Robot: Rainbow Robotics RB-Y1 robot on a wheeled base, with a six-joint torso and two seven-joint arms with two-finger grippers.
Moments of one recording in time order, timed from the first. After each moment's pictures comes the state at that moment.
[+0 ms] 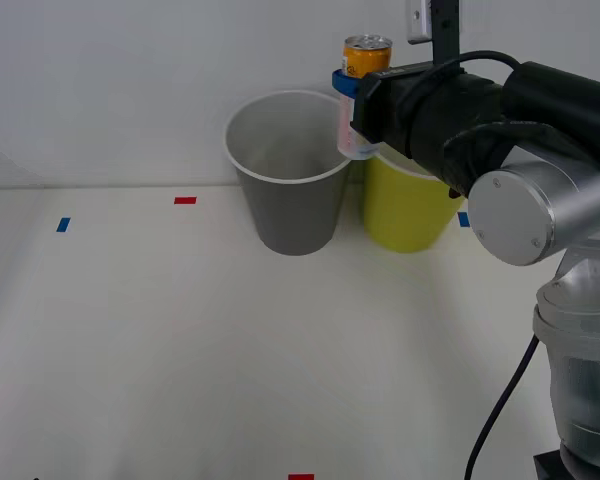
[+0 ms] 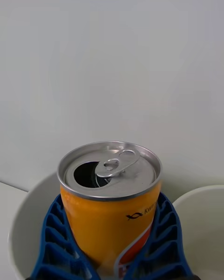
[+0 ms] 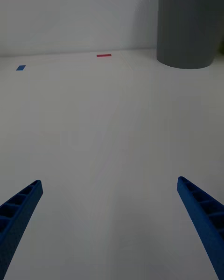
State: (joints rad) right arm -0.50 -0.18 0.10 -2.12 -0.36 1.02 1.49; left arm 1.02 0.56 -0.37 -1.89 0.47 -0.68 -1.78
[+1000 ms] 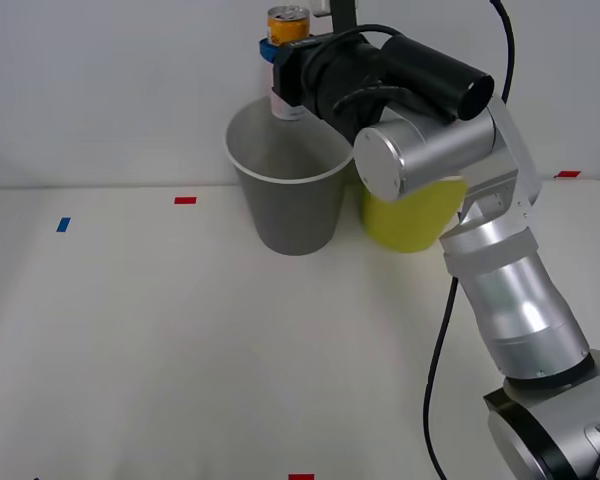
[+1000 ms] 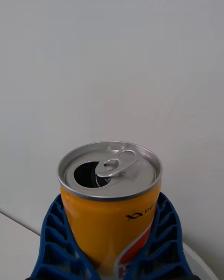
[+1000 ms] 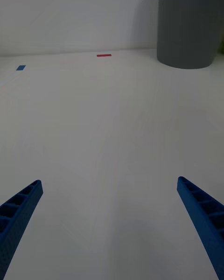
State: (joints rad) right arm -0.76 -0.12 0.22 -1.64 -0.31 0.66 1.48; left arm 1.02 0.56 -0.37 -1.89 0.47 -0.68 -1.78
